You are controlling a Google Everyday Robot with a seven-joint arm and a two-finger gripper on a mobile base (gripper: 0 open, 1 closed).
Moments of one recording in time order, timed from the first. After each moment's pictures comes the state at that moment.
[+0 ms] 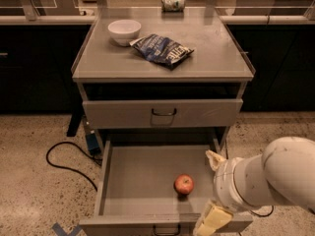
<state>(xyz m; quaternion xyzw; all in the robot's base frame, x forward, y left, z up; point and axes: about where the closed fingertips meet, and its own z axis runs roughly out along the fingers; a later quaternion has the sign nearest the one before) 0.360 -0.115 0.730 -0.60 0.76 0.06 0.24</state>
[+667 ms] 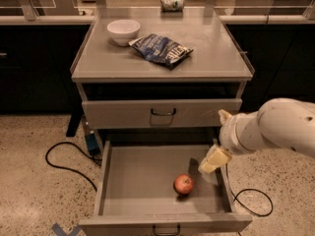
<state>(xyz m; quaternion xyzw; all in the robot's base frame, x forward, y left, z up) 0.511 -0.163 0.724 -0.54 0.78 0.01 0.31</state>
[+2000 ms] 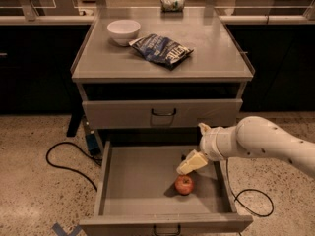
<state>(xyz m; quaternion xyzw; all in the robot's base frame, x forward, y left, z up) 0.550 -0.115 0.636 -0.49 0.79 0.12 0.35</state>
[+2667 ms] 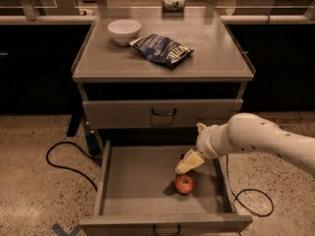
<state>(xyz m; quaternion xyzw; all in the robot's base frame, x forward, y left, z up) 0.555 -0.112 0.627 -0.50 0.80 0.10 0.32</state>
